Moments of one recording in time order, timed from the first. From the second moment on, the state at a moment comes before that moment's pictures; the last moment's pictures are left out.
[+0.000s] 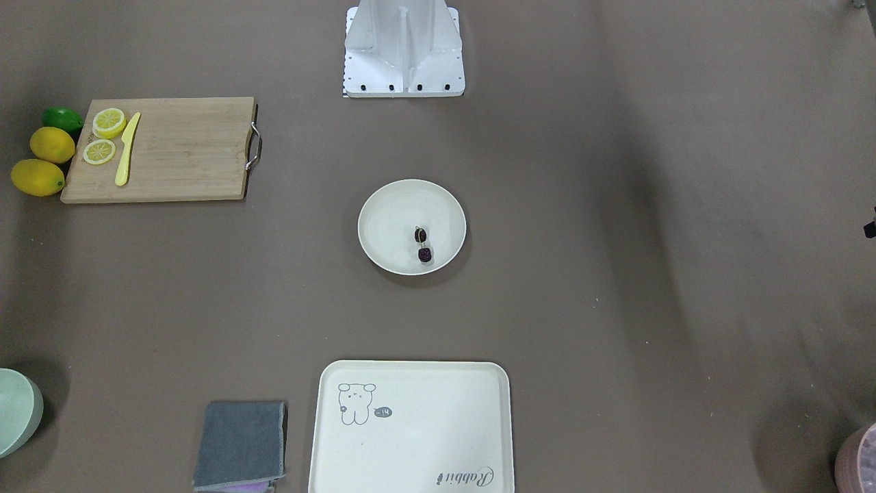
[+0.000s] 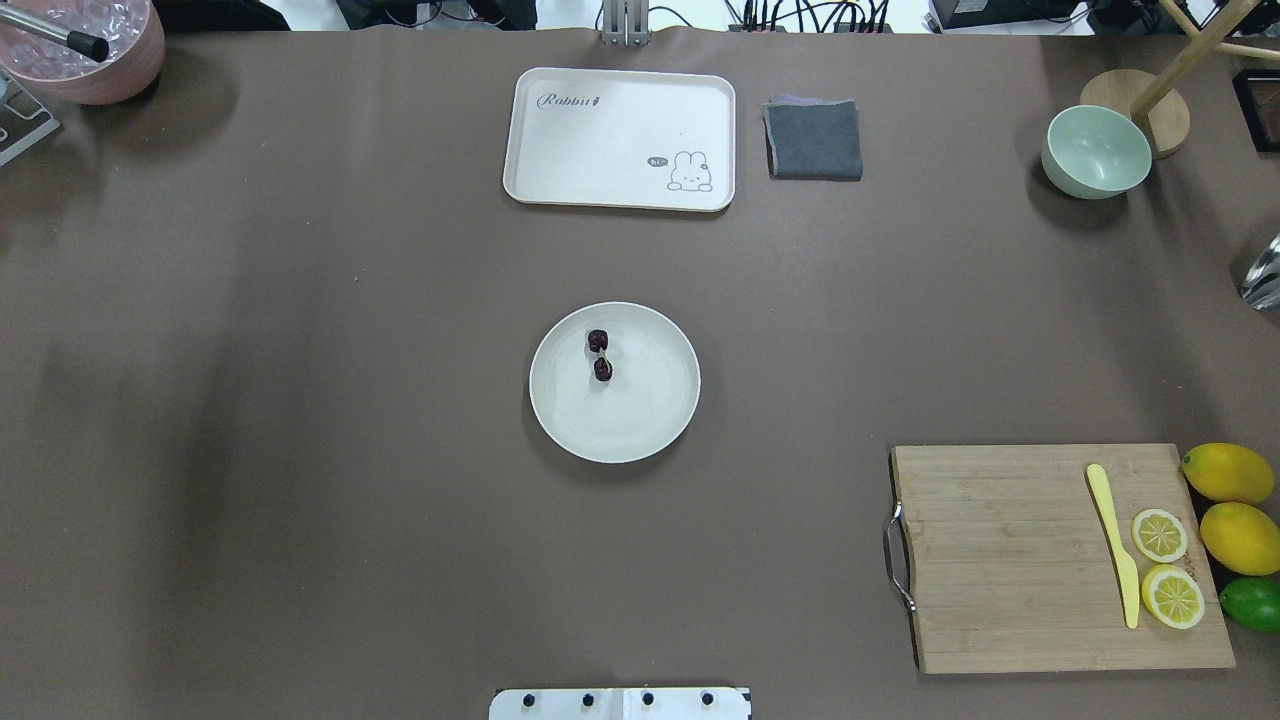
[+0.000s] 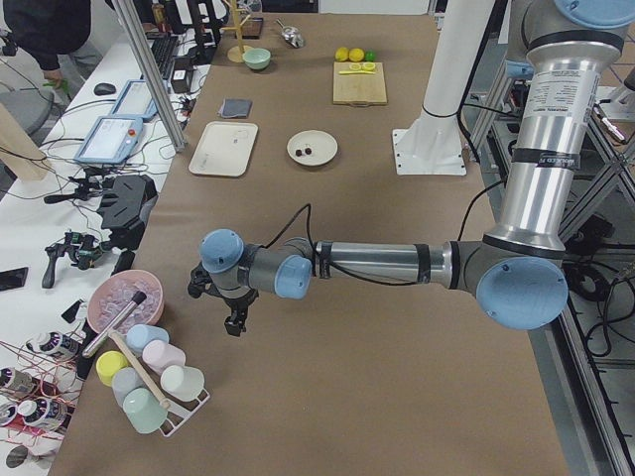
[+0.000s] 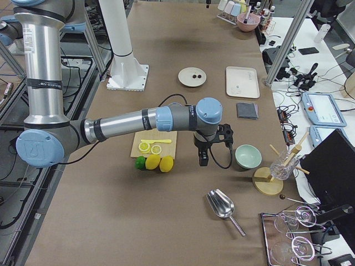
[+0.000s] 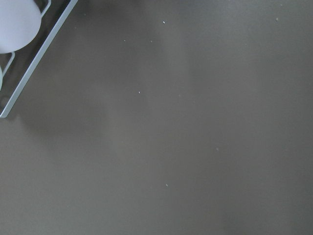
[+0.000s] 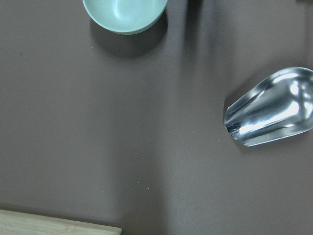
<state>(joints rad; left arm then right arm) -1.45 -1.71 -1.39 -1.79 -2.38 0.00 1.52 -1.59 1.83 -1.73 2.41 -0.01</state>
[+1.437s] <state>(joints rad) -1.58 -1.53 -1.58 -1.76 -2.43 0.00 1.52 -1.60 1.78 -1.72 2.28 -0.04</state>
